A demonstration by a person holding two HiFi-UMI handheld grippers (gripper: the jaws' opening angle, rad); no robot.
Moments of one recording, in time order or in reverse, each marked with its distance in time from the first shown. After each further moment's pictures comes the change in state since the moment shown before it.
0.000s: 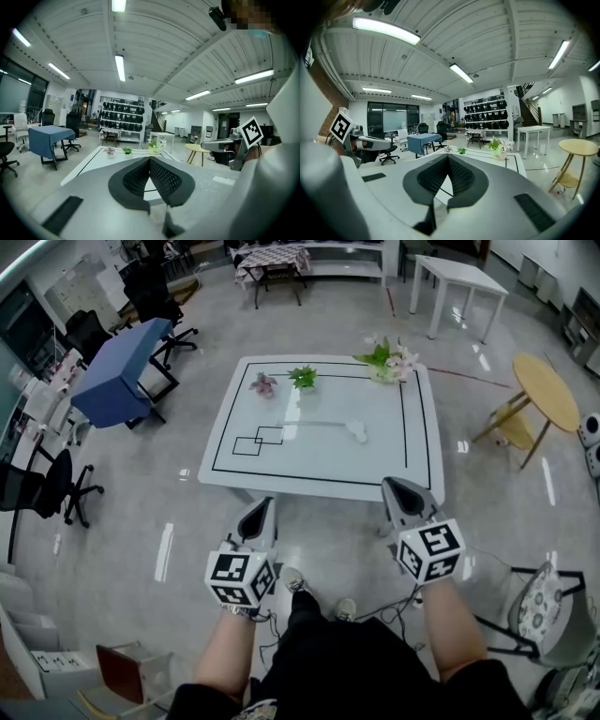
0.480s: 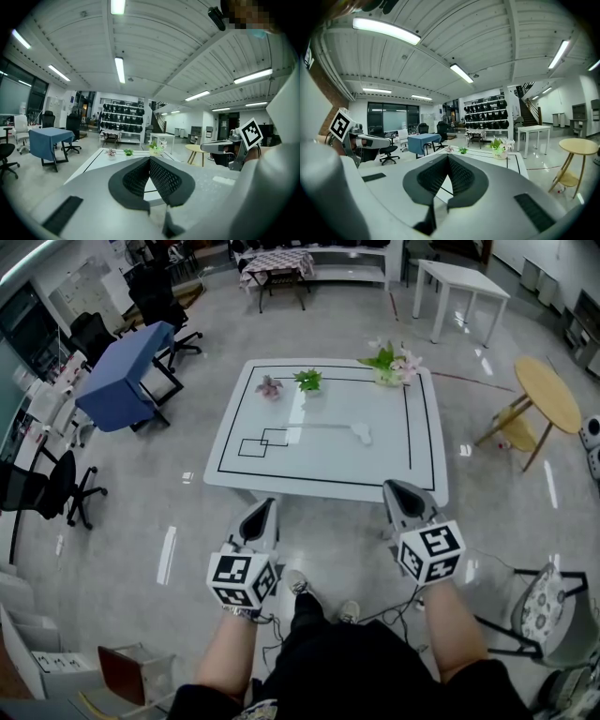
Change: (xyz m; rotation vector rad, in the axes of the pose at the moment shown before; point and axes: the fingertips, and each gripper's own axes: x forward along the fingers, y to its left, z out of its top) left arm -0.014 0.005 0.005 0.011 -0.017 0.006; right arm -0.001 0.012 -0.003 0.005 -0.008 0.004
